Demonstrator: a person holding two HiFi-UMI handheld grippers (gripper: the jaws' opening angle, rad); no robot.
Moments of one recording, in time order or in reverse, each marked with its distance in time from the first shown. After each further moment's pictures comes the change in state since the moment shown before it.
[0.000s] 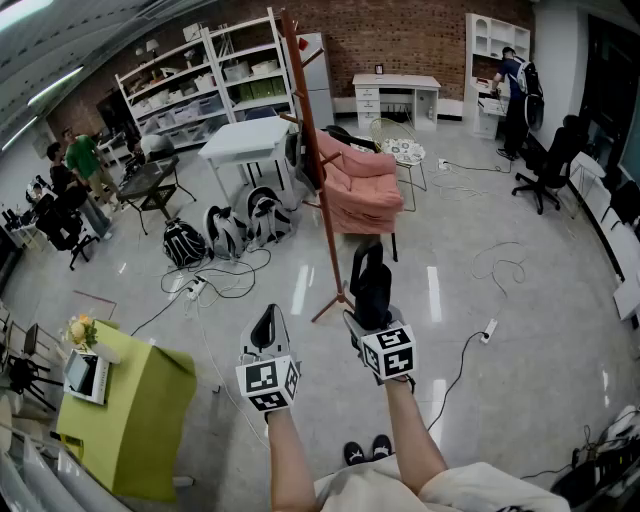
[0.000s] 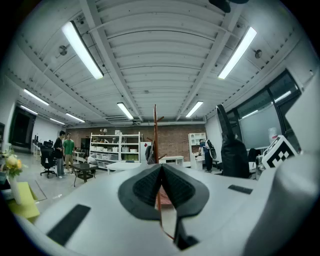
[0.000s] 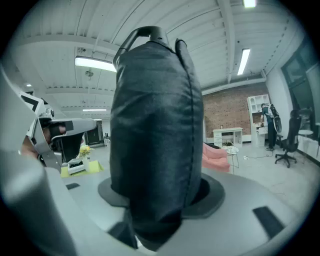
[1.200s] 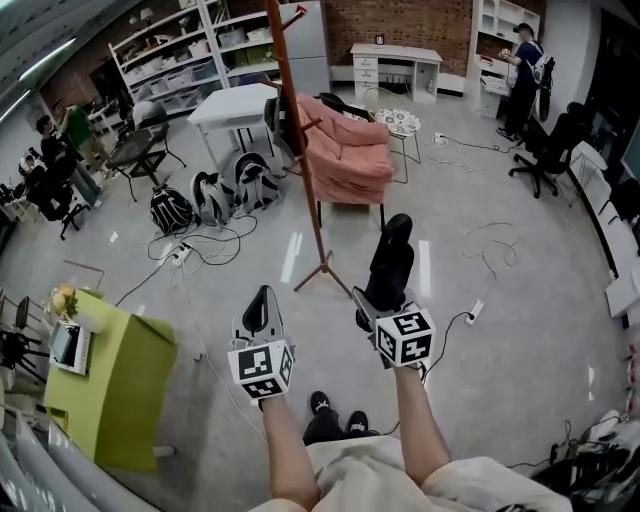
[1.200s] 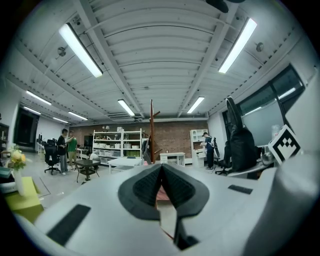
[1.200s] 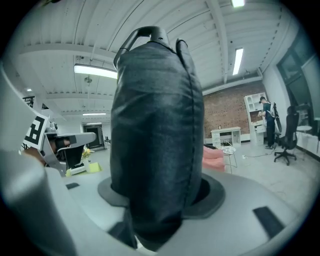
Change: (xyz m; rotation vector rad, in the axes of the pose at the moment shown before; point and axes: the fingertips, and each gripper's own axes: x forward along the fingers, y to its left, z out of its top) left arm -0.001 -0.057 -0.014 -0.007 0.038 0.038; right arm -0.057 -0.066 0.000 0.027 -0.028 0.015
